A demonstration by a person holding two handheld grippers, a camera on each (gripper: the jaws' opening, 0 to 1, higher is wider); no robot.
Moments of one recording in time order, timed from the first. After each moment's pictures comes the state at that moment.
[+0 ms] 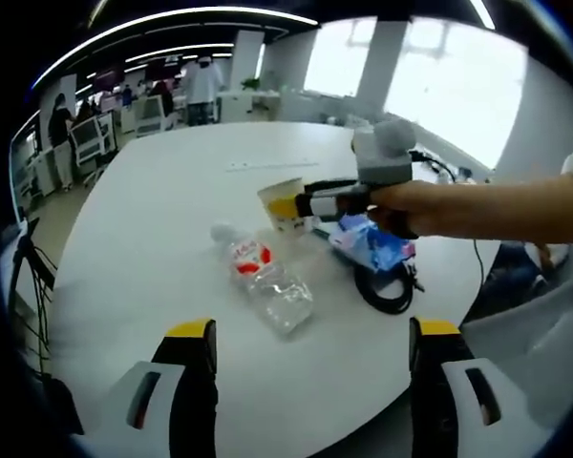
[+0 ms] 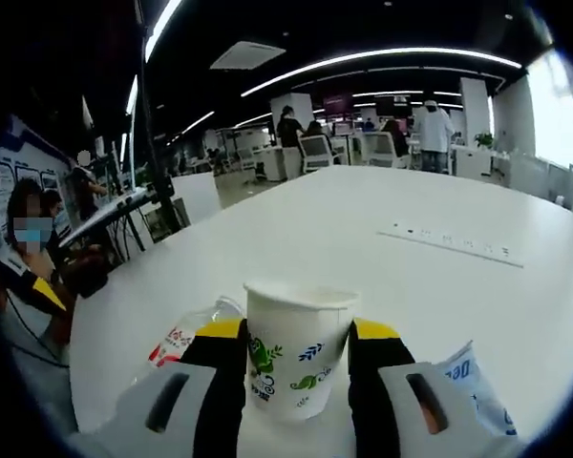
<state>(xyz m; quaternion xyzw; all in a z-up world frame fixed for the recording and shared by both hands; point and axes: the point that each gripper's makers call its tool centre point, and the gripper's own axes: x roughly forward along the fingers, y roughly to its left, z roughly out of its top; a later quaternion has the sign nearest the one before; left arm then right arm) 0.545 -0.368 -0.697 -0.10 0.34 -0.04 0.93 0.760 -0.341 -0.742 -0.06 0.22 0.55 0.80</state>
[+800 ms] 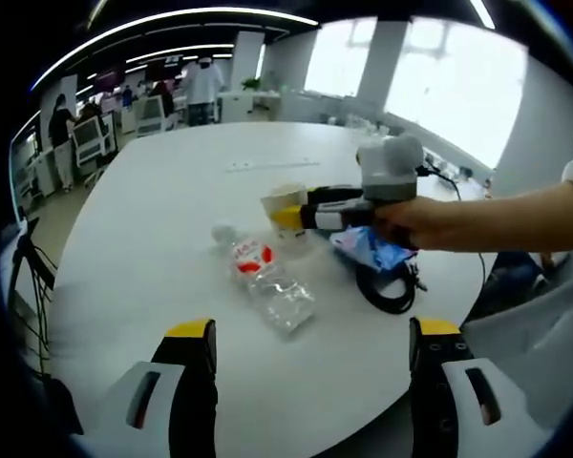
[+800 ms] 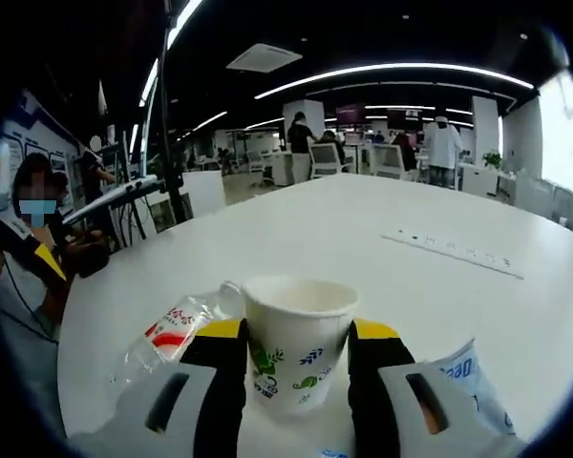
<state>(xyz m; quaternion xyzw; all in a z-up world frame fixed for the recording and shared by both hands) 0.546 -0.367 -0.701 -0.09 0.35 -0.04 0.93 0.748 -0.350 -0.753 -0.08 0.19 0.56 0.80</state>
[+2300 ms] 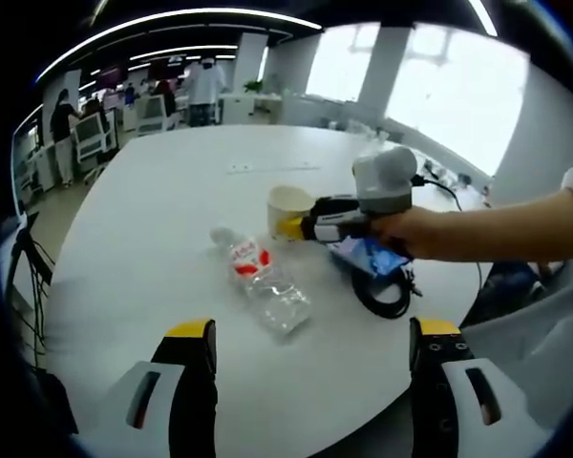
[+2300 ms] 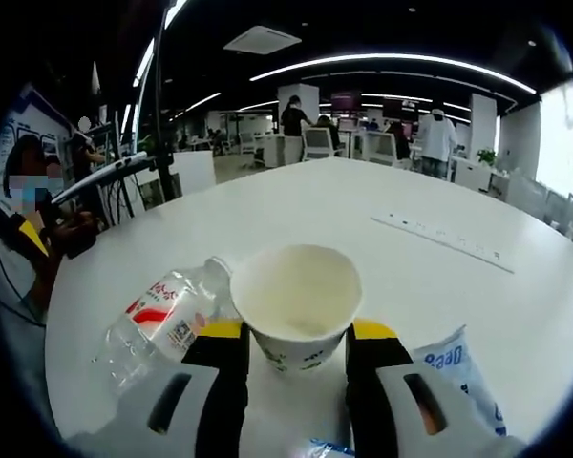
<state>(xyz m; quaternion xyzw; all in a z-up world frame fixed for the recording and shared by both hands) 0.545 -0.370 -0.698 -0.11 0.34 -0.05 0.93 0.753 -0.355 -0.768 -0.12 0.22 0.53 0.81</state>
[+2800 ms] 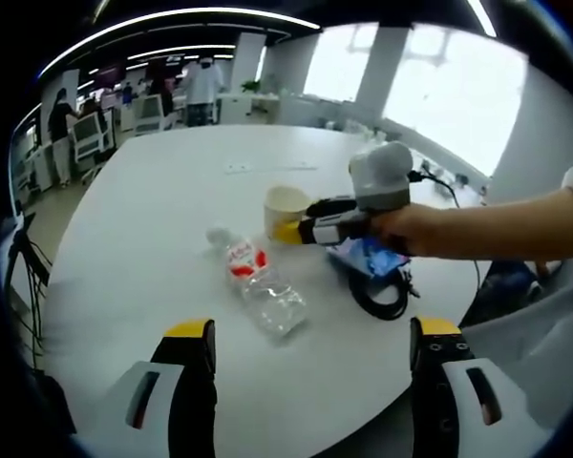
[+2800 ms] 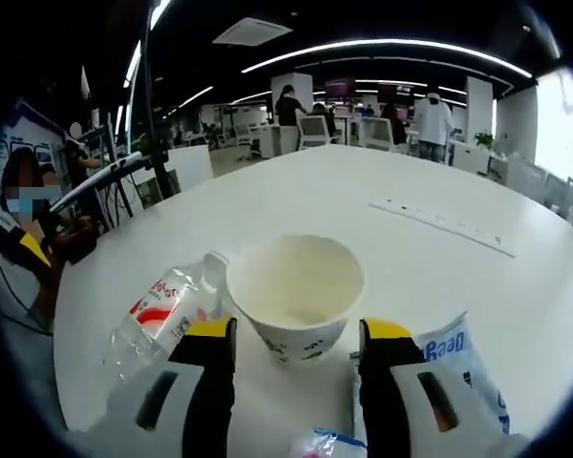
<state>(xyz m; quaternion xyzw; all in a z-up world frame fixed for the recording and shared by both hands) 0.549 -0.373 -0.697 -0.11 0.34 -0.05 0.93 0.752 -0.361 -0.770 -0.12 0.25 0.53 0.80</state>
